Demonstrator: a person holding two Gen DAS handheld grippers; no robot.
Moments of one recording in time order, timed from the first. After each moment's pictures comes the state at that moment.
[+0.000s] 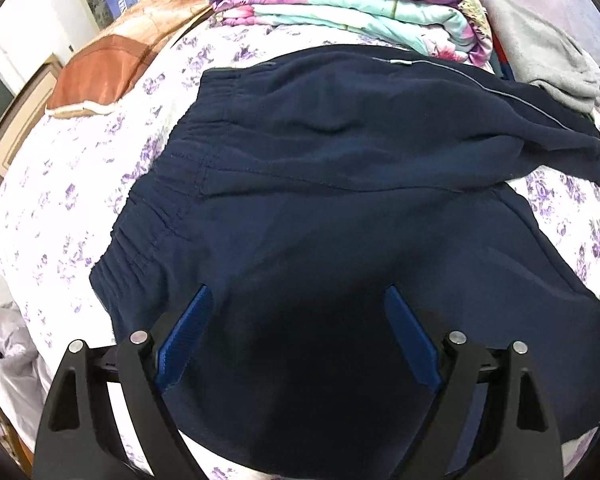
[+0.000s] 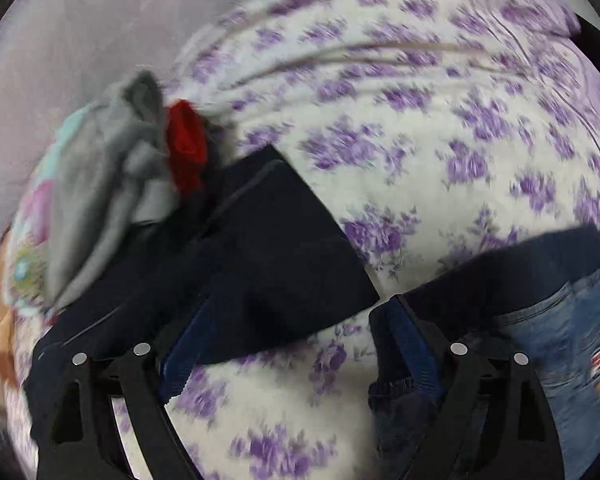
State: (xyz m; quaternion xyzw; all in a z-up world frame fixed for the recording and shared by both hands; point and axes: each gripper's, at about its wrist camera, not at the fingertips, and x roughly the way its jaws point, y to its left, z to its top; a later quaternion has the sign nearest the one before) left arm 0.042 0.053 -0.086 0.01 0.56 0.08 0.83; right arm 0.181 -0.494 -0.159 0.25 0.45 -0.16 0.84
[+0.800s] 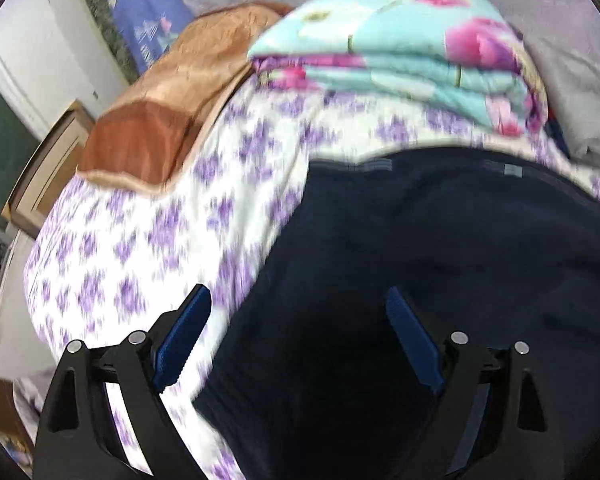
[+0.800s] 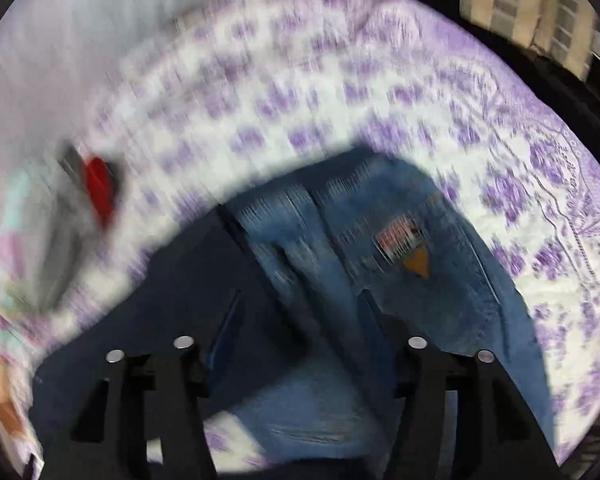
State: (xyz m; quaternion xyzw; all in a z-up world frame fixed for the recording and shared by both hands) left arm 0.116 0.119 -0.045 0.07 0.50 0.11 0.86; right arm 0.009 -0.537 -0.098 0.30 0.43 -0.29 0.80
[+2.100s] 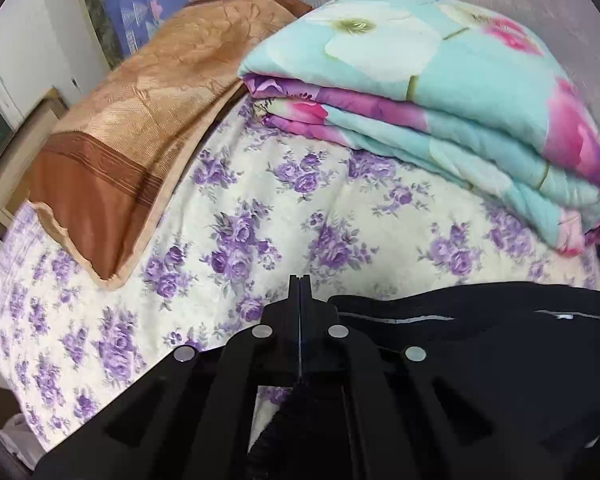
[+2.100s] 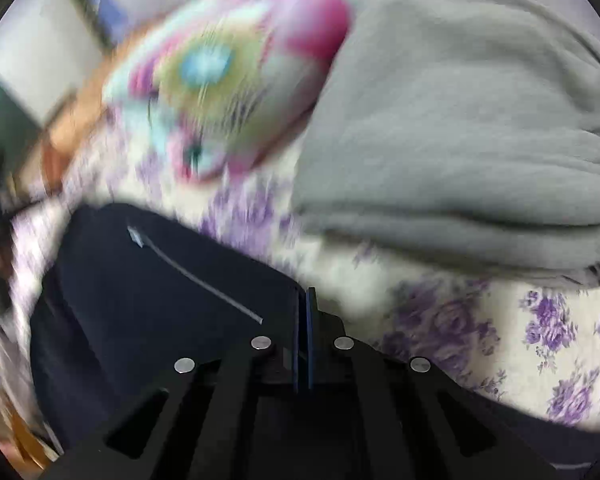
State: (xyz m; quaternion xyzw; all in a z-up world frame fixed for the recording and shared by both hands) left arm 0.264 0.167 -0.067 -0.01 0.51 0.09 0.85; right arm 0.299 -0.262 -0.130 0.05 0.53 0.18 0.83
